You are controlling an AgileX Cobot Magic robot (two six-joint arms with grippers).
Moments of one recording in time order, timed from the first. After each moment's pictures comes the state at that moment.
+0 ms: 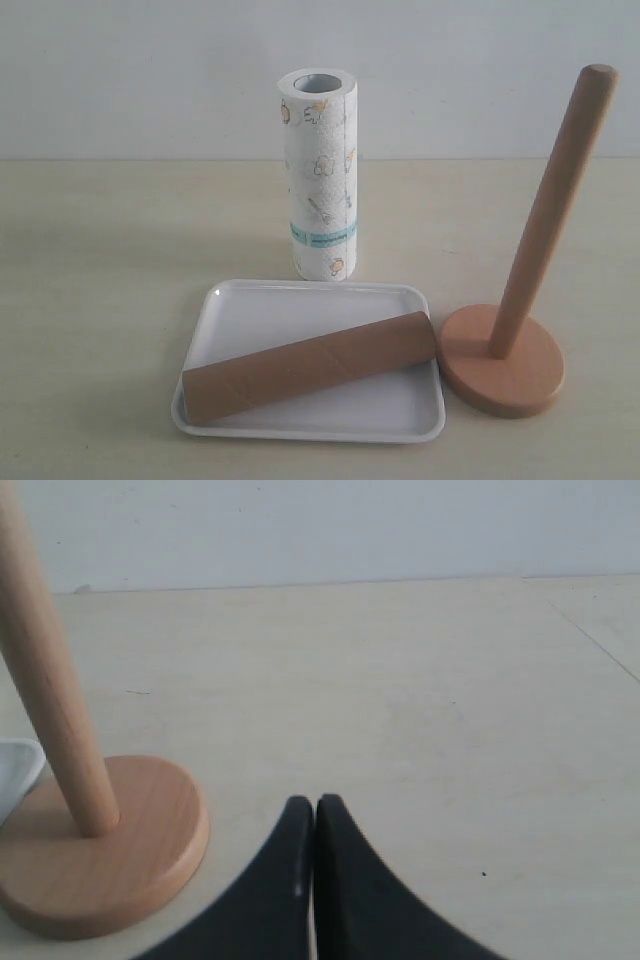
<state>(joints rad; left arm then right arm) -0.10 0.00 0.00 0.07 0.31 -0.03 -0.06 0.00 0.00 0.02 0.34 0.00</state>
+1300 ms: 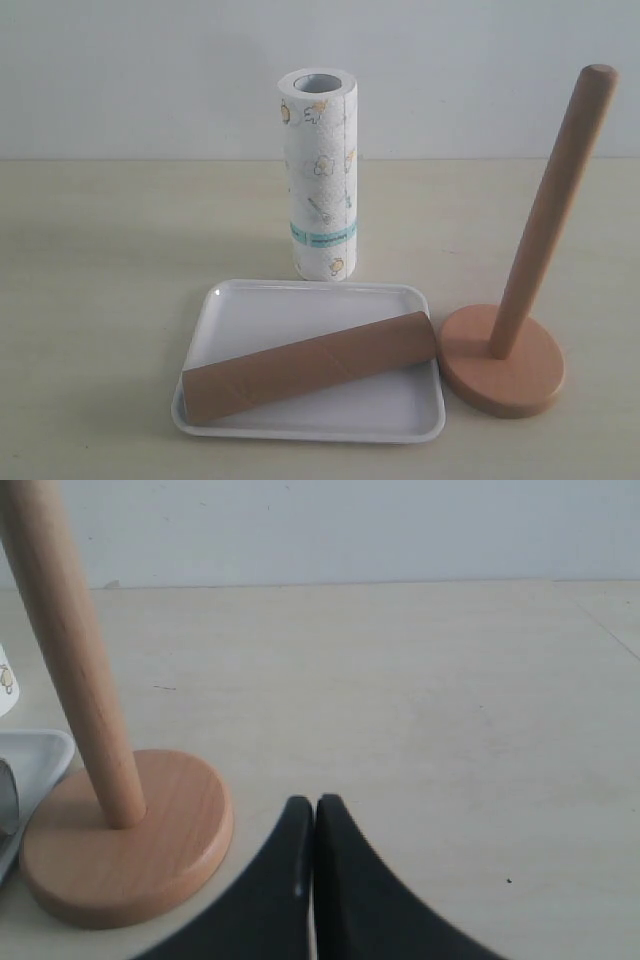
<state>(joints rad) -0.10 0.00 0.00 0.07 0.31 -0.03 -0.01 0.00 0.00 0.02 0.34 0.00</state>
